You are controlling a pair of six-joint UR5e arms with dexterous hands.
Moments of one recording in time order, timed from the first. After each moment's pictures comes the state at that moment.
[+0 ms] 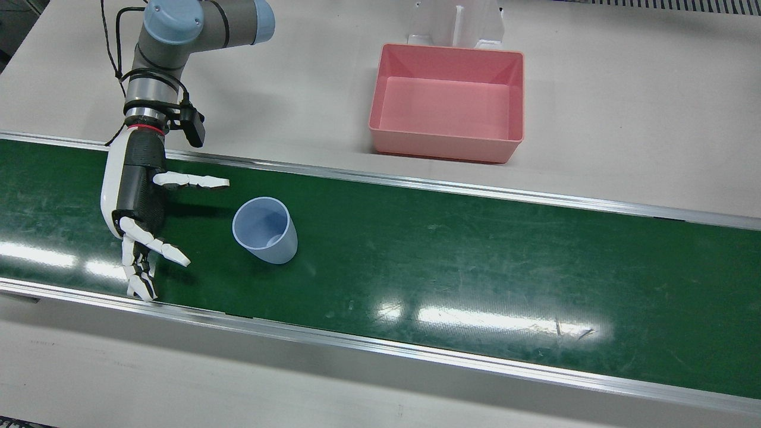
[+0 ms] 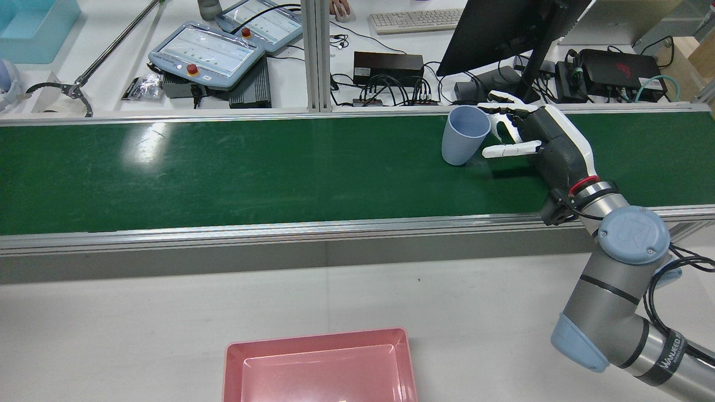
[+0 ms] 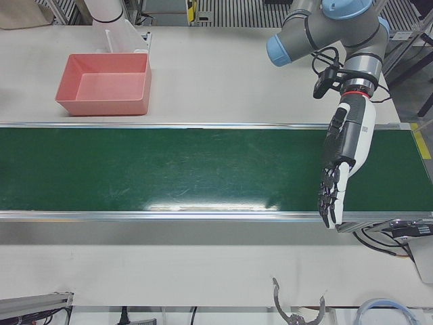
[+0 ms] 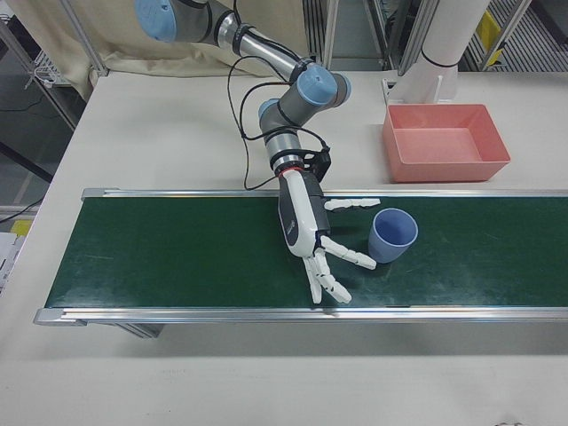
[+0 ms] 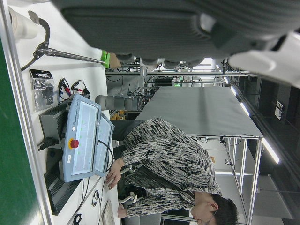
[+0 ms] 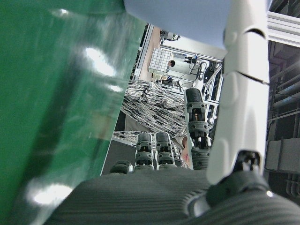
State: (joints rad) left arm -1.44 -1.71 -1.76 0.24 1.79 0.00; right arm 0.77 -1.33 1.86 -3.51 -0.96 -0.33
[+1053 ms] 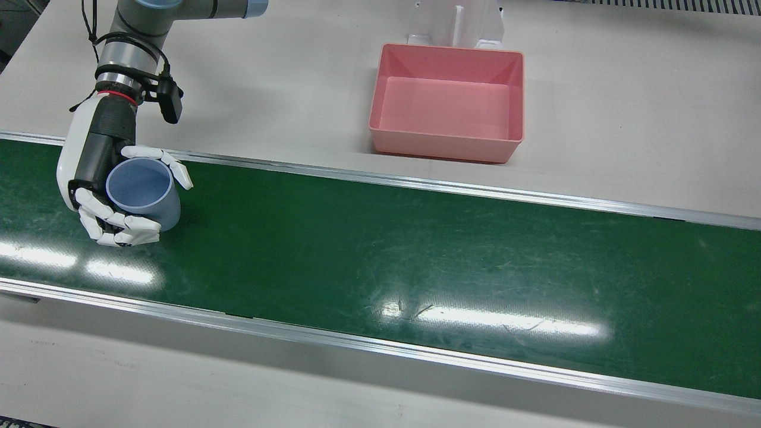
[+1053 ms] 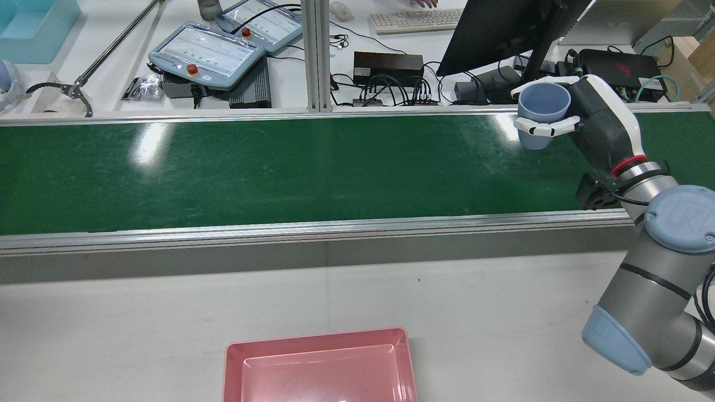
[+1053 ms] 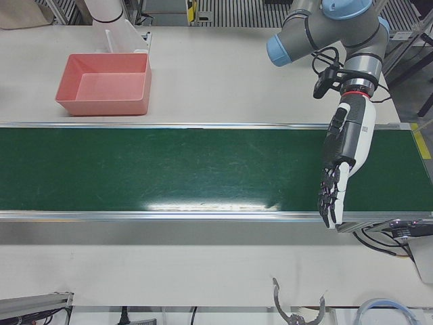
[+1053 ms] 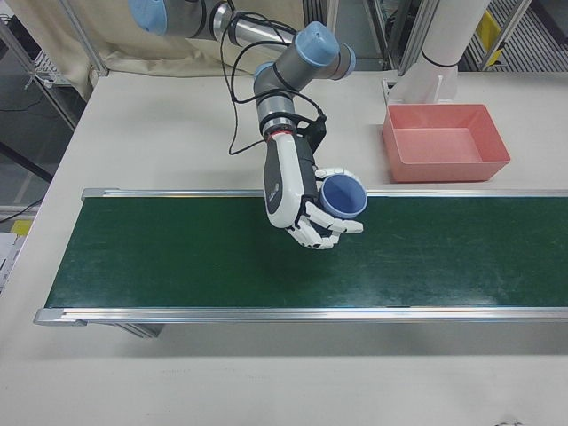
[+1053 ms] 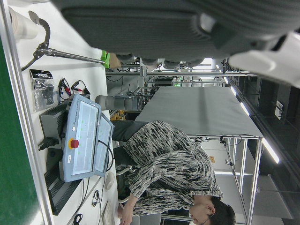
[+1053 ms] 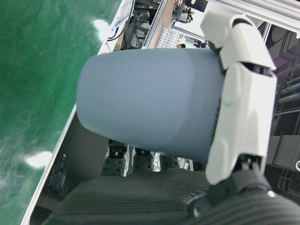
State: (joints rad) left arm -1.44 -1.71 -1.76 0.24 1.79 0.00; right arm 0.84 -1.36 2.05 -3.71 -0.94 -0.41
